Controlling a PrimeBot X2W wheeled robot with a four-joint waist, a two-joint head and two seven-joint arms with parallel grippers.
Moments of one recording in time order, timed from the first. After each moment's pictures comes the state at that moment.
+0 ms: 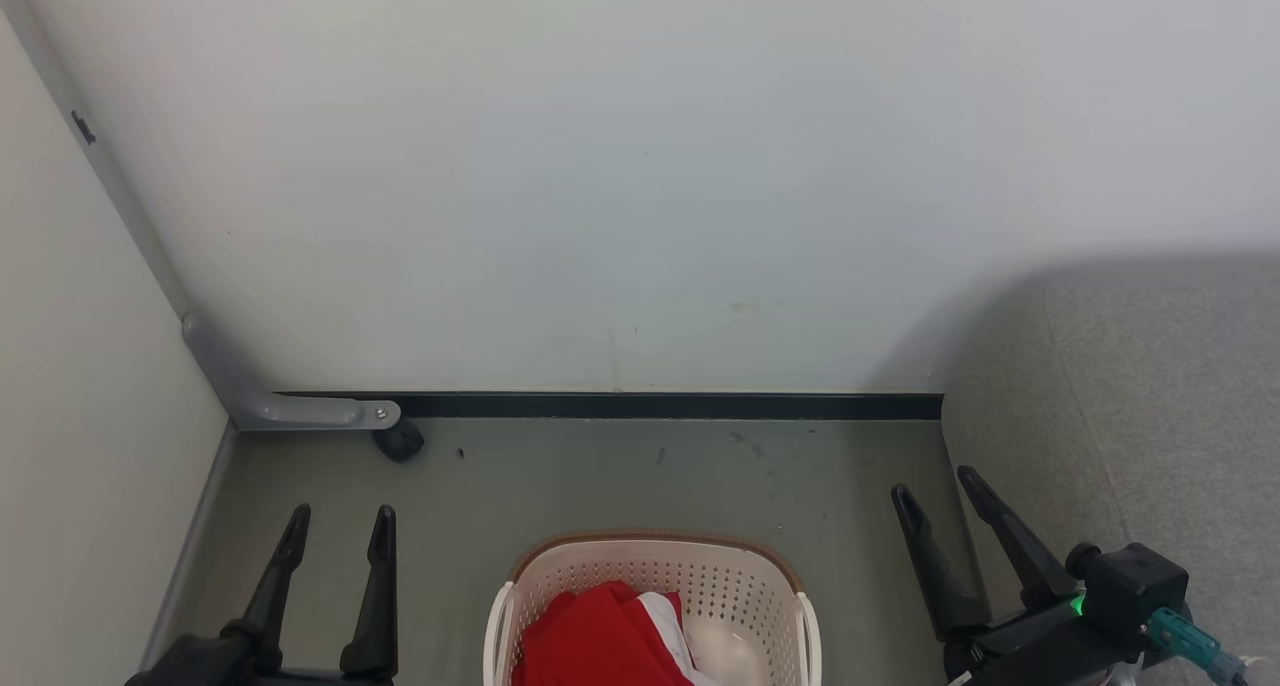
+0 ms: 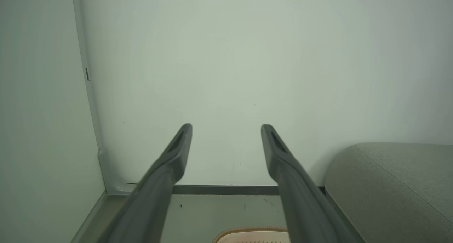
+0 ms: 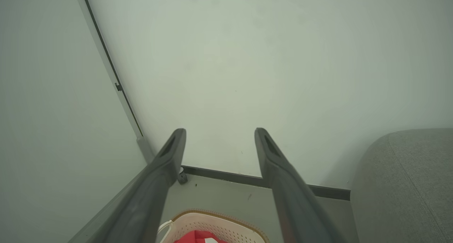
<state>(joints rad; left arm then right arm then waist) -0.03 0.24 -0.24 0.04 -0.47 0.07 -0.25 -0.20 -0.30 0.46 0.19 0.53 0.04 -0.25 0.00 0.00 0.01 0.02</state>
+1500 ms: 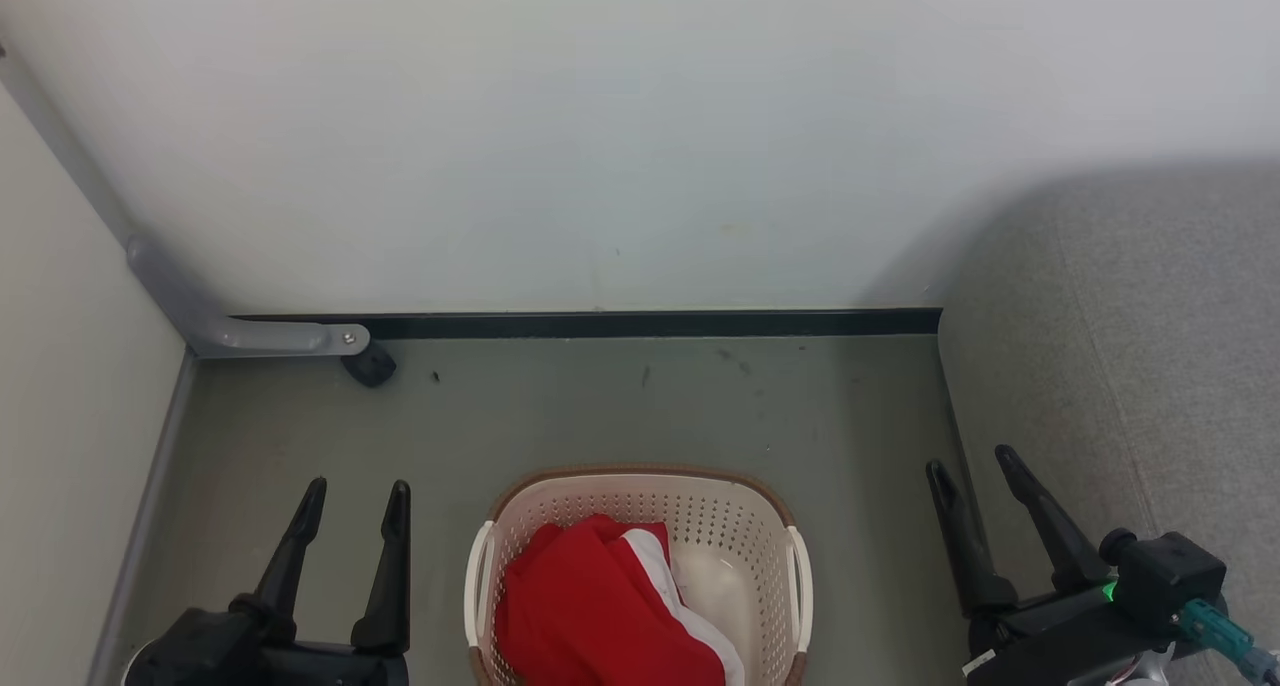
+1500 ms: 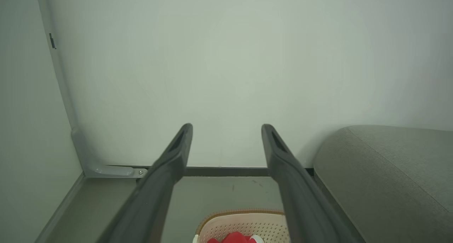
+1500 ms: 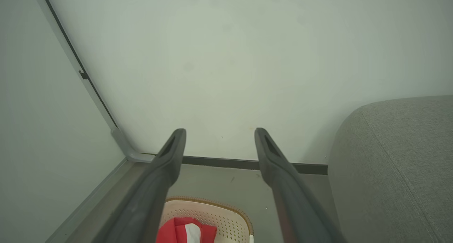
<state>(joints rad) -0.07 0.22 -0.23 0.06 -0.47 0.02 -0.25 -0.20 -0.30 0.41 0.16 0.51 0.01 -0.25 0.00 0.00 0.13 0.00</state>
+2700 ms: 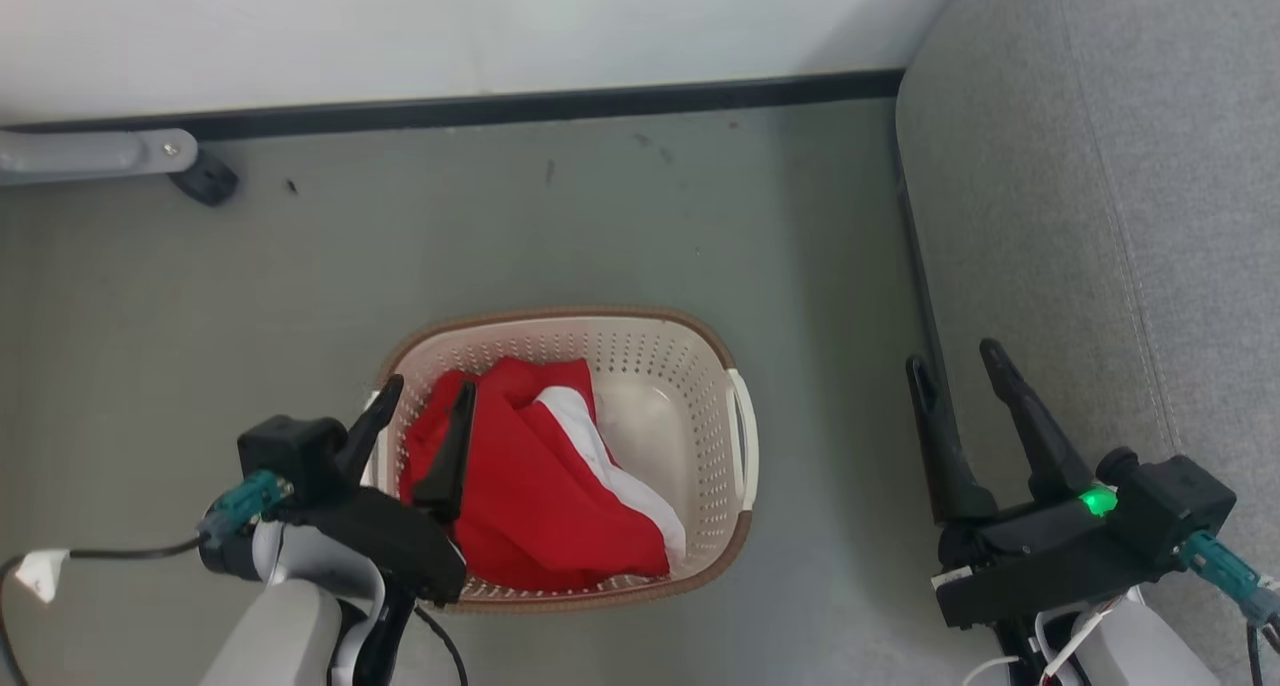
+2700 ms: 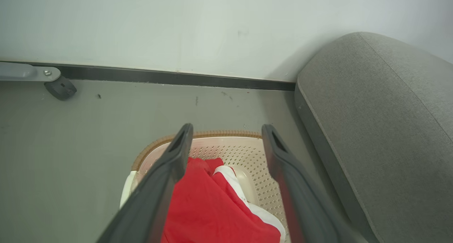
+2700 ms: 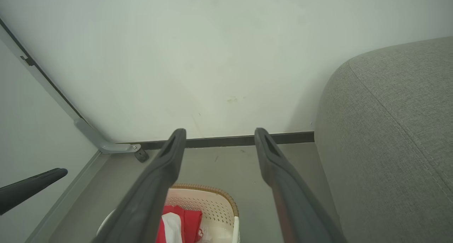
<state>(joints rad) -0.42 0.15 -0.31 0.42 -0.55 -0.08 -0.09 -0.30 -0.25 0.39 0.08 0.48 -0.01 -0.25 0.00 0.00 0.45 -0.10</state>
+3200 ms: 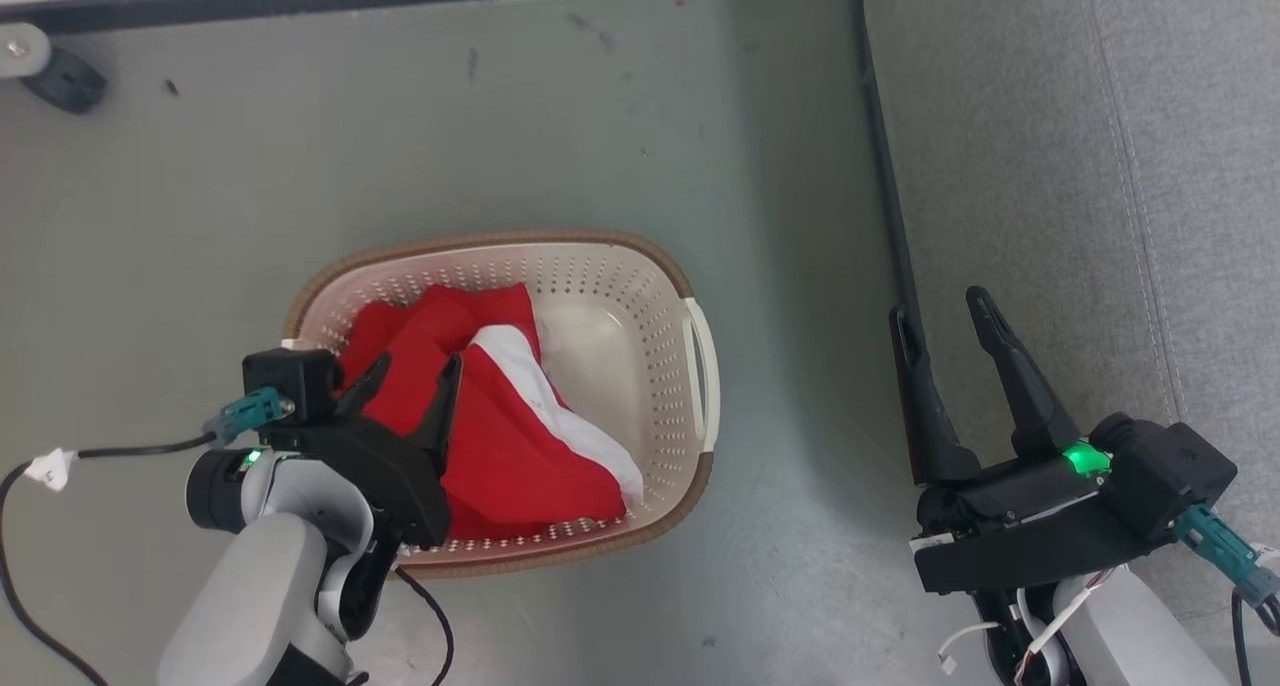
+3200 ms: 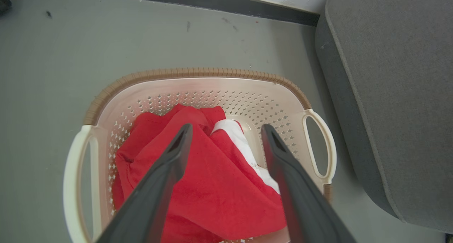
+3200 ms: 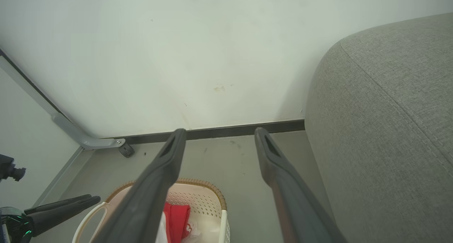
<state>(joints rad) -0.58 0.15 -0.31 0.61 -0.57 -0.09 0.03 -0.35 -0.21 0.38 0.03 0.45 -0.01 -0.25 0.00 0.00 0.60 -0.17</state>
